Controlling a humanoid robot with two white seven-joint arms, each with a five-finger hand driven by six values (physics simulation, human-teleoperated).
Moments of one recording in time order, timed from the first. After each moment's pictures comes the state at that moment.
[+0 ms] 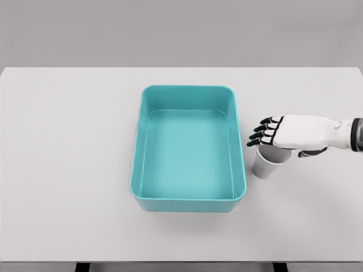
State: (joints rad) left arm -0.02 0.00 -0.34 -0.07 -0.16 0.03 0.37; right arm -0.54 -1.01 0.60 -1.73 0.42 -0.61 0.61
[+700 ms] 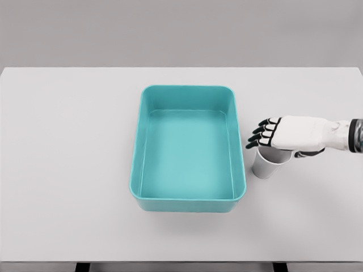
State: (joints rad) left arm -0.02 0.00 -0.34 -0.07 -0.16 0.03 0.37; right arm -0.54 -1.01 0.61 -1.74 0.42 -0.61 0.61
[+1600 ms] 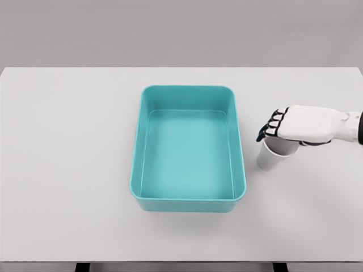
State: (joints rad) left arm -0.02 0.00 -0.34 -0.07 -0.16 0.03 0.37; right arm -0.54 -1.02 0.54 -1.74 0.43 -0.61 0.61
